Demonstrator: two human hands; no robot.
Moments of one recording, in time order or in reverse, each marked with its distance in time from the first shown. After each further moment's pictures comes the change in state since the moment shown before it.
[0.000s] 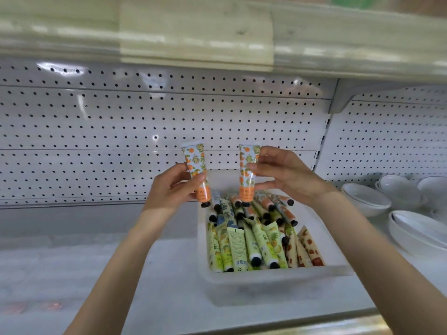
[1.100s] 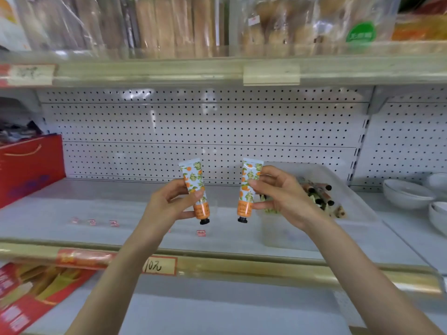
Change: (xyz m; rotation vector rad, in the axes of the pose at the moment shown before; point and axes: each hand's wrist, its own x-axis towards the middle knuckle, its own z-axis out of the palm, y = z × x) left_hand -0.181 0.071 -0.091 0.080 0.199 -0.067; right_hand -0.104 -0.004 0.147 0.209 -0.040 -0.075
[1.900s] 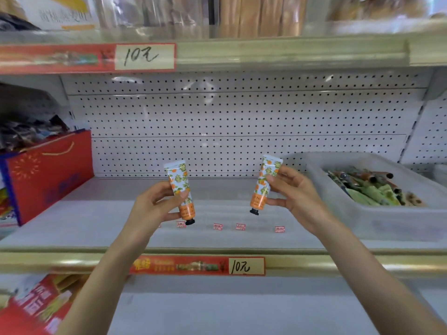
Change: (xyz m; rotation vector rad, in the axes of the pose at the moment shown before) left_hand 0.047 -0.033 -0.220 0.042 -0.016 -0.035; right_hand 0.056 0.061 0.163 0.081 0.204 -0.033
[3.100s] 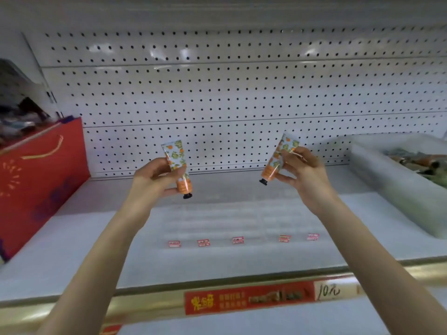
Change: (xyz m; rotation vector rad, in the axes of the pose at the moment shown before) left_hand 0.156 -0.055 -0.122 -0.045 -0.057 -0.030; right_hand 0.117 0.077 0.103 0.074 0.358 -0.043
